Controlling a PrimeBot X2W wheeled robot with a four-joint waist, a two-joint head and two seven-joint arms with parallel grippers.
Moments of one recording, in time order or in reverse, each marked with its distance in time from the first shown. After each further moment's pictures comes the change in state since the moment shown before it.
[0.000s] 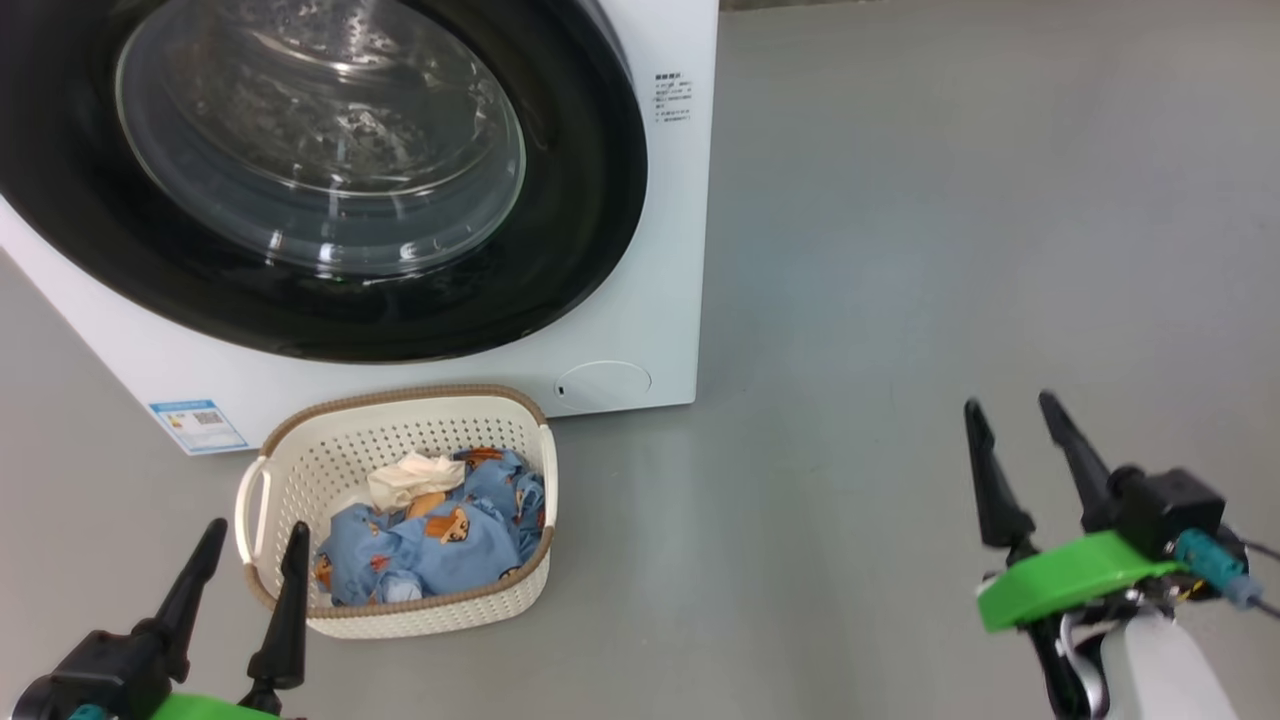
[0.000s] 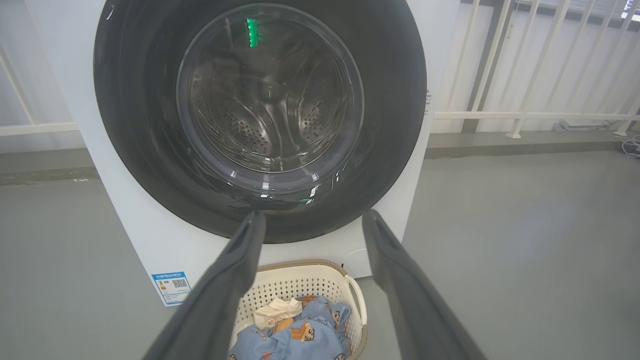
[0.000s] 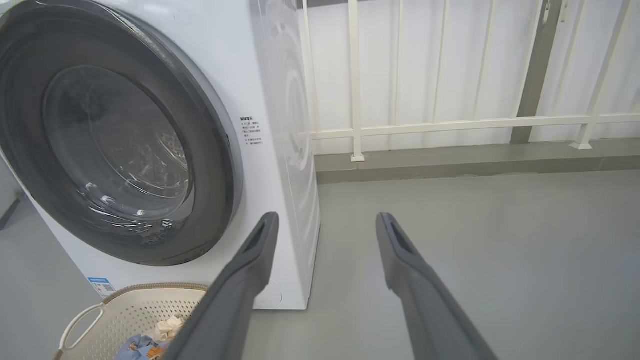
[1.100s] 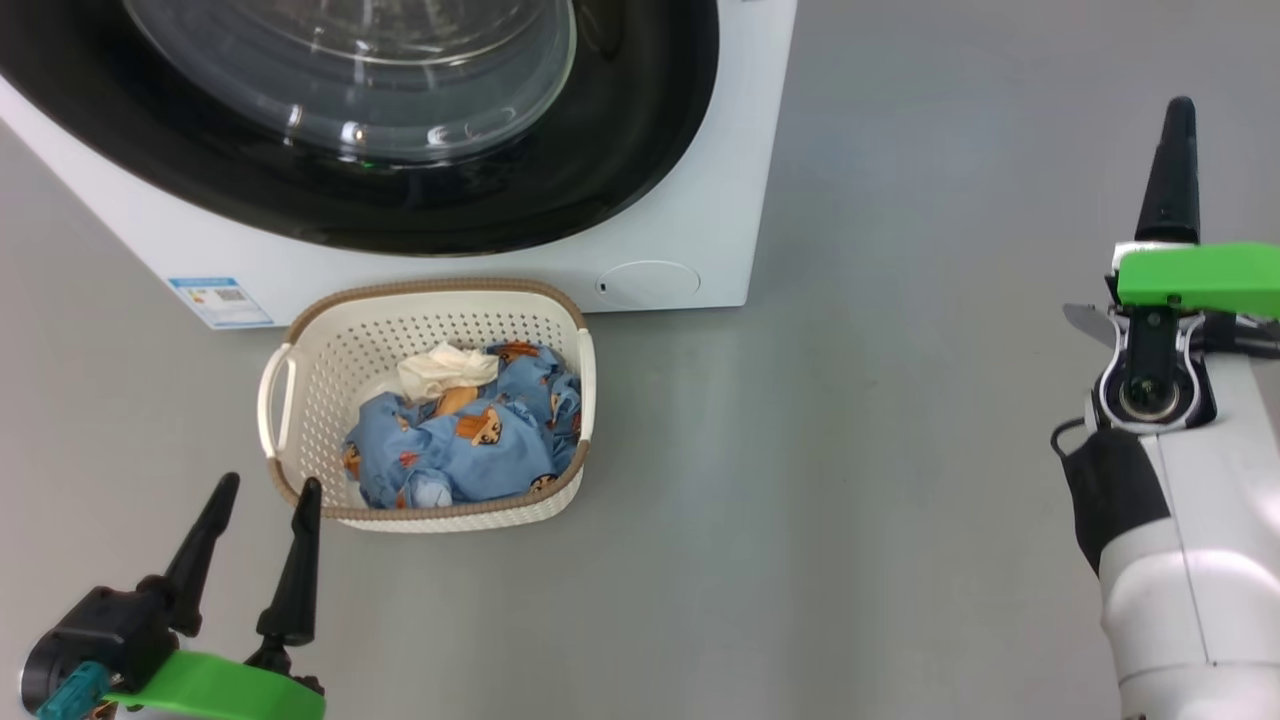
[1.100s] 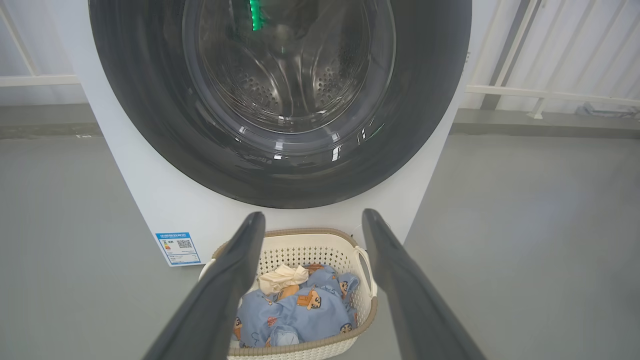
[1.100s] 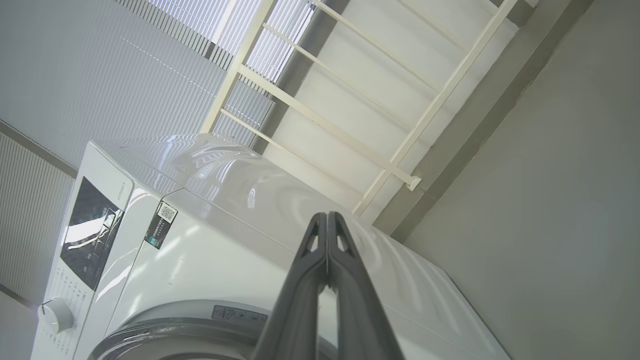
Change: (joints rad) left arm -0.068 0.018 -0.046 0.009 -0.051 0.000 0.000; right arm -0.529 -0.011 -0.139 0.278 0.824 0.000 0.000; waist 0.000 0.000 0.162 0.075
